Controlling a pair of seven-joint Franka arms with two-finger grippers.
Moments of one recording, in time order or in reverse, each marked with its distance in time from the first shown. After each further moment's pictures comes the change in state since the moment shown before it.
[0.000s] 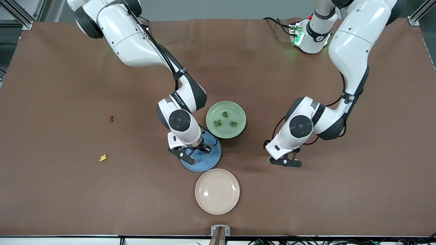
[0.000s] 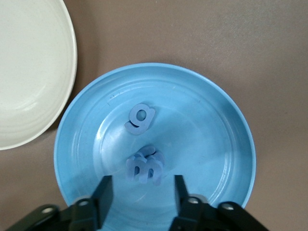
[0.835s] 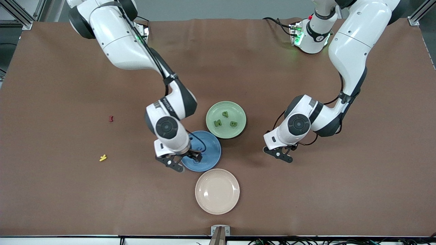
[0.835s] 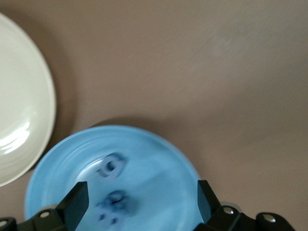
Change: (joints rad) left arm 0.017 -0.003 -0.029 -0.087 0.000 0.043 0.185; right arm -0.085 -0.017 -0.027 0.027 -0.036 -0.098 -0.182
